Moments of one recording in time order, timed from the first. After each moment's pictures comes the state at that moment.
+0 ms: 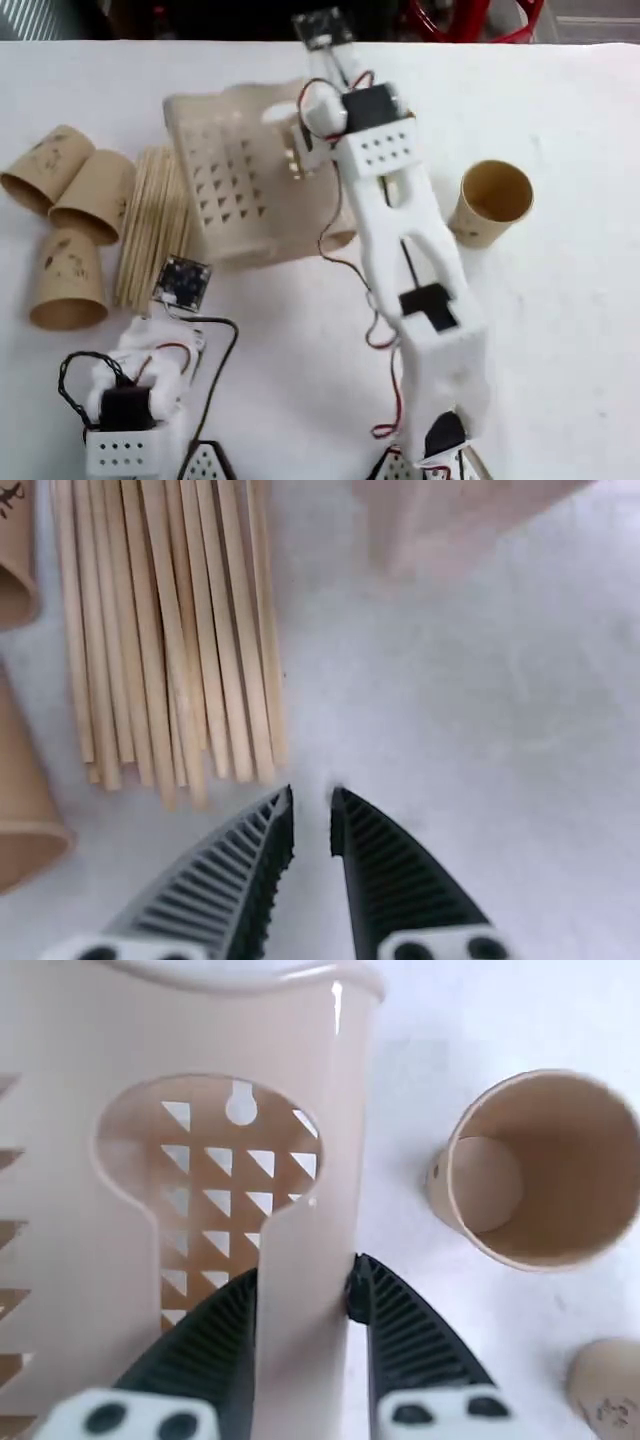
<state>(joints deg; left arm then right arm) -8.2 -103.7 97.1 73.2 -18.4 -22.9 23.2 -48.5 93.0 1.8</state>
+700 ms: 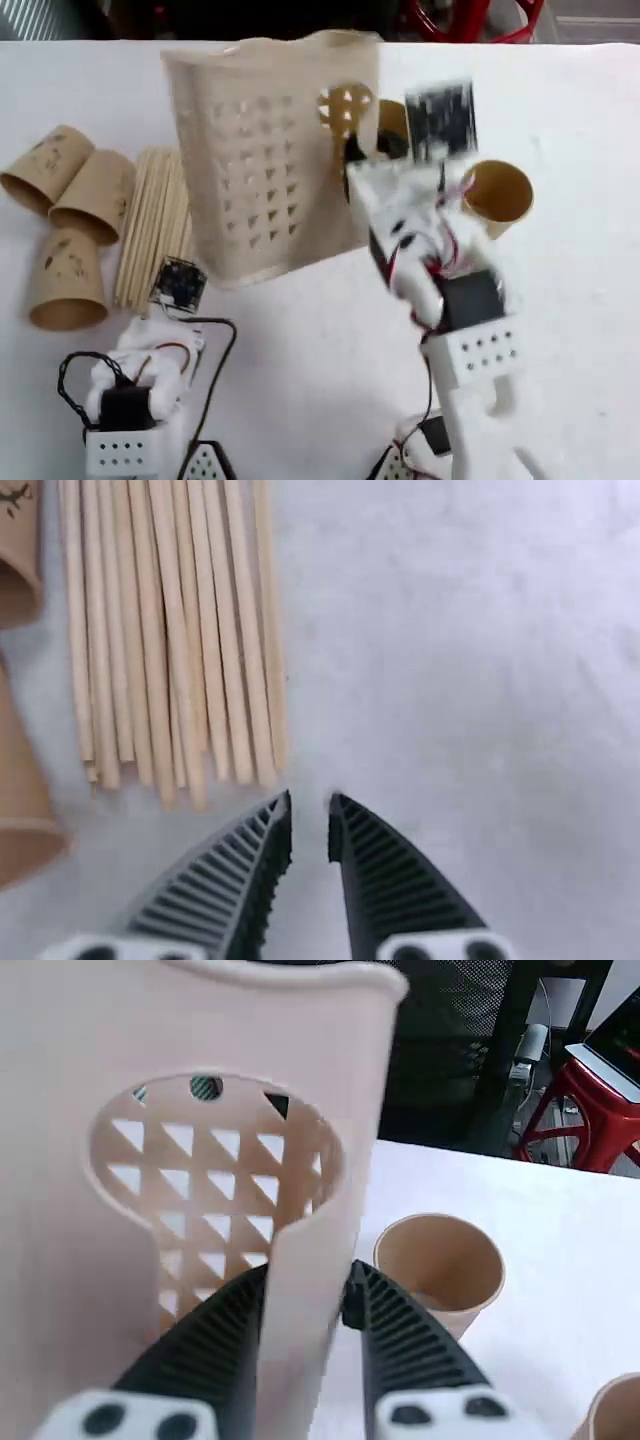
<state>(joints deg) -8.4 -103.7 97.1 73.3 -18.2 -21.1 -47.6 38.9 39.6 0.0</state>
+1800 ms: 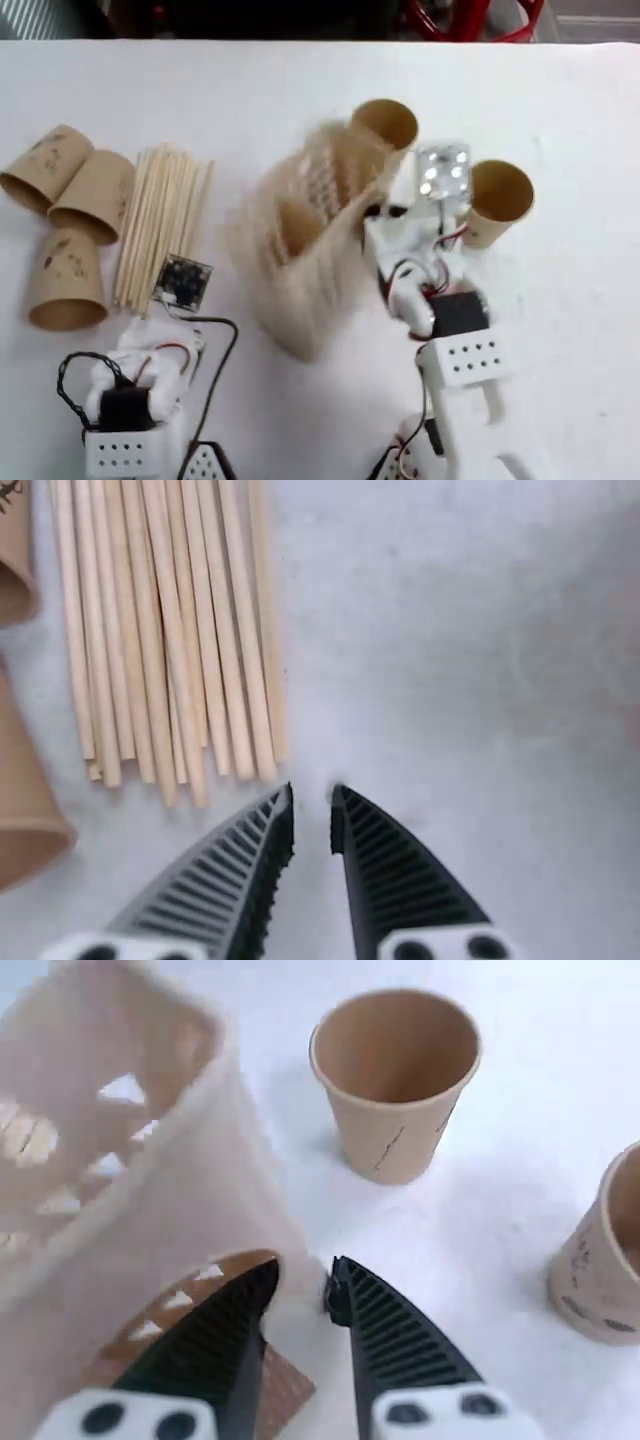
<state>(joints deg) -8.3 -103.7 97.1 73.3 -18.3 -16.3 -50.3 57.8 39.2 -5.0</state>
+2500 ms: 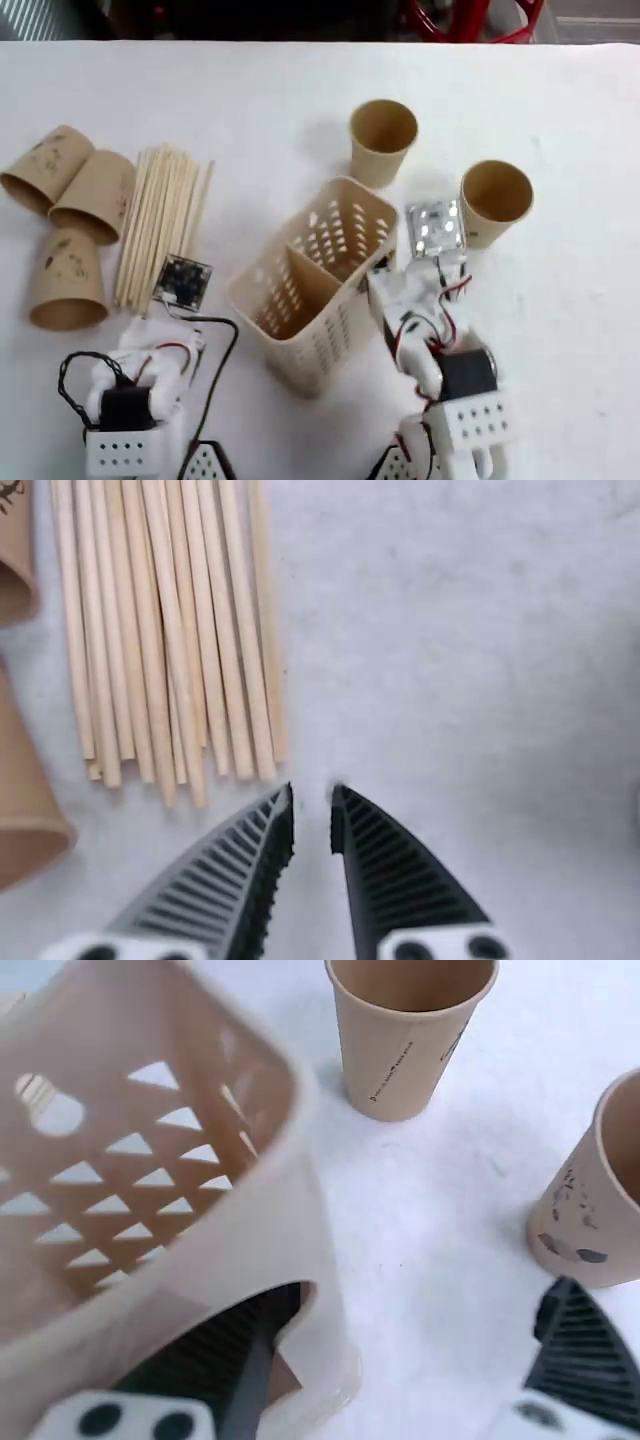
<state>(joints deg) -8.3 -103.7 97.1 73.3 -18.3 -16.4 -76.5 70.2 52.0 4.1</state>
